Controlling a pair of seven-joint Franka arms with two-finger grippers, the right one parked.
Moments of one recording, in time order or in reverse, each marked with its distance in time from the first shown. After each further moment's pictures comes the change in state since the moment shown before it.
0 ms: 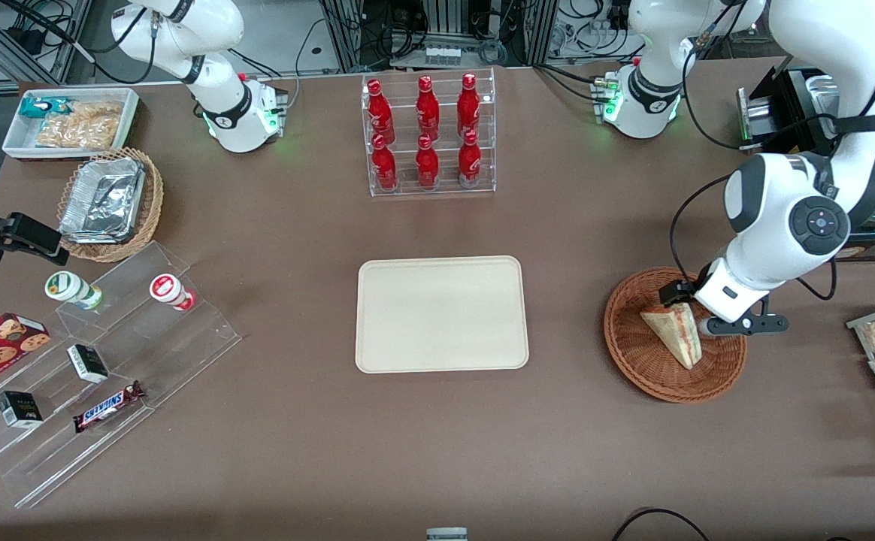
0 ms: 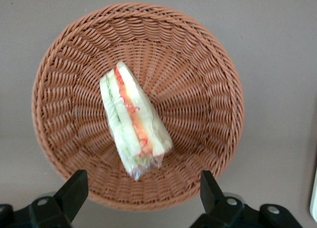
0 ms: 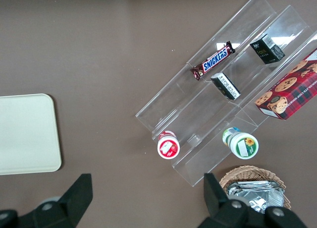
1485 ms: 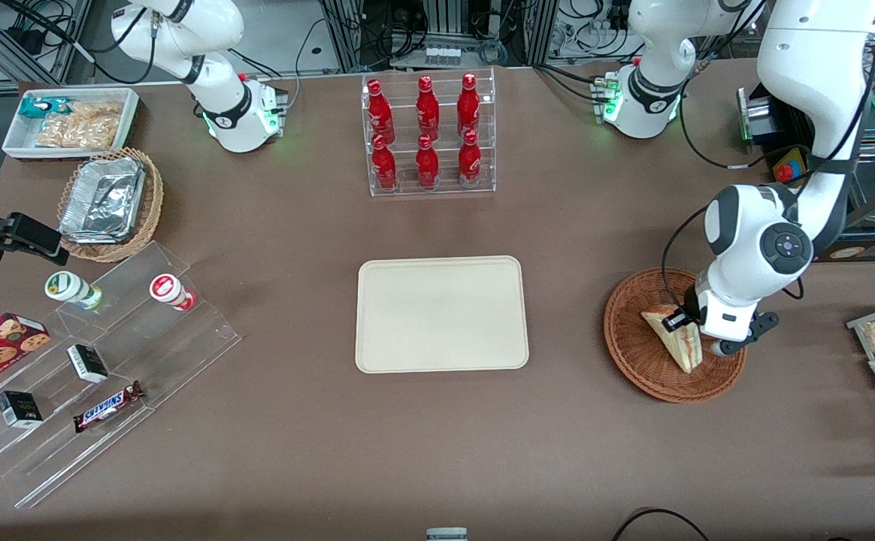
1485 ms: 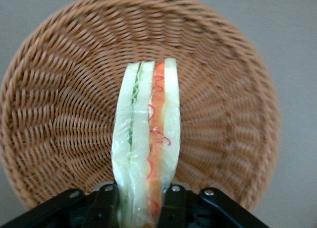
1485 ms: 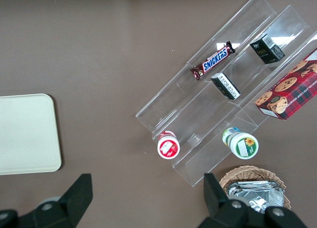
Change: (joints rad) arm 0.011 0.115 -0.016 0.046 0.020 0.066 -0.407
